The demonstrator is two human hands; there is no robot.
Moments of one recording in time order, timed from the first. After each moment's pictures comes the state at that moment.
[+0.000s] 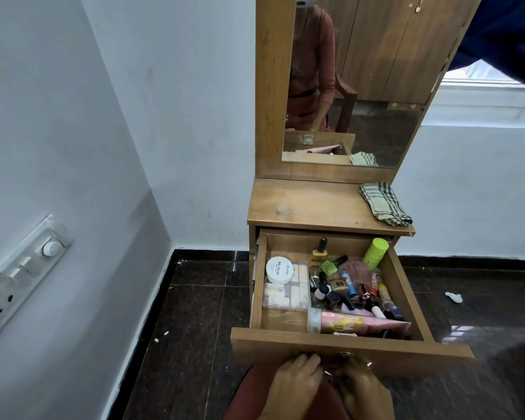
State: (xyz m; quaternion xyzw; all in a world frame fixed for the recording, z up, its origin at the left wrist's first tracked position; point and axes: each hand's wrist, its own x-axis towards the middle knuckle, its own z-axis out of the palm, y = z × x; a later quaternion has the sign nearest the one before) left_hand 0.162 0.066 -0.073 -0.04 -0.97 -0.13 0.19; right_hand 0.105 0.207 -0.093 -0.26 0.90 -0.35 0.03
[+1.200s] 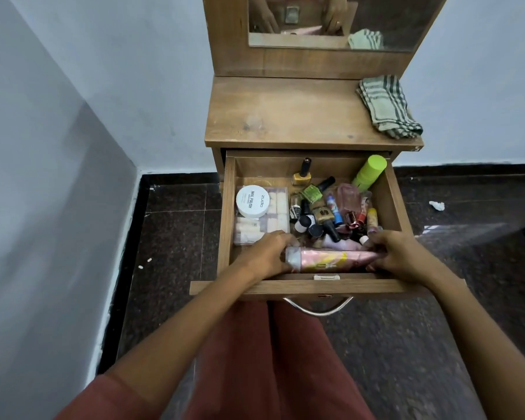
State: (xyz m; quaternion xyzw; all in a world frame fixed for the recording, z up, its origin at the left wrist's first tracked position) left_hand 0.062 0.005 -0.047 0.04 -0.91 -0.38 -0.17; right_hand -0.035 0.228 0.000 -0.22 0.93 -0.12 0.27
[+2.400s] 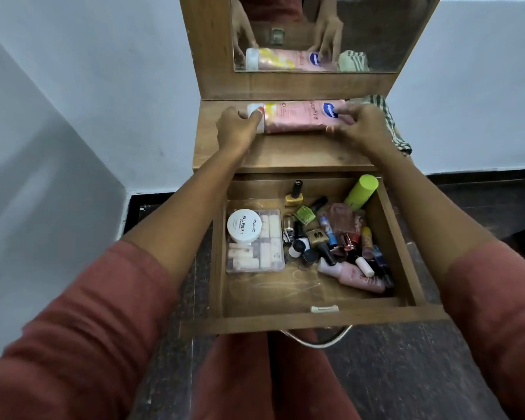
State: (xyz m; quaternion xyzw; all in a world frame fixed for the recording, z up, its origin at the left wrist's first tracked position) left_hand -0.097 -0.083 0.058 0.32 -0.76 -0.53 0.19; right_hand -0.180 0.099 0.071 -0.20 0.91 -0.37 0.01
